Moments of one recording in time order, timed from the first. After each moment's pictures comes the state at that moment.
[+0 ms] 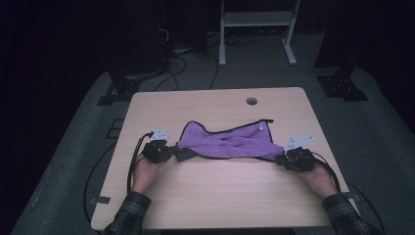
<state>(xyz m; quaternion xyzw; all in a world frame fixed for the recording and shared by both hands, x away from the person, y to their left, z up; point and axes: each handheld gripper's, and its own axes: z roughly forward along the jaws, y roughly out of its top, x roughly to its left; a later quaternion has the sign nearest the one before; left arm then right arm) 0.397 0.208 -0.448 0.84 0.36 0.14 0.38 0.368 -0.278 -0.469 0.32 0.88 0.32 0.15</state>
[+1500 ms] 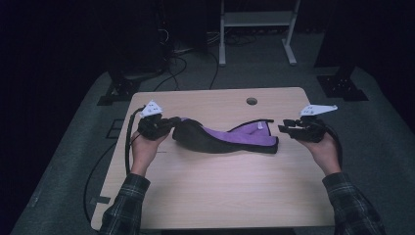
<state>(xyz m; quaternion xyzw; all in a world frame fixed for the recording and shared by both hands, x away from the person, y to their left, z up) 0.413 0.200 -0.359 0.79 0.33 0.20 0.48 0.415 -0.300 -0.397 0.36 0.81 0.43 0.18</state>
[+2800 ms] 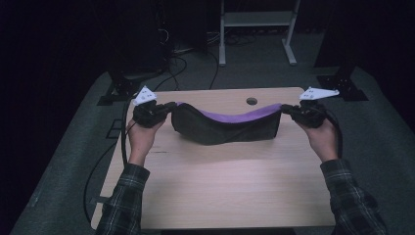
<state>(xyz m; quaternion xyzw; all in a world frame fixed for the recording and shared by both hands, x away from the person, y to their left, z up) 0.431 0.208 -0.321 0.76 0.33 0.24 0.51 0.426 -0.287 -0.336 0.36 0.78 0.44 0.26</state>
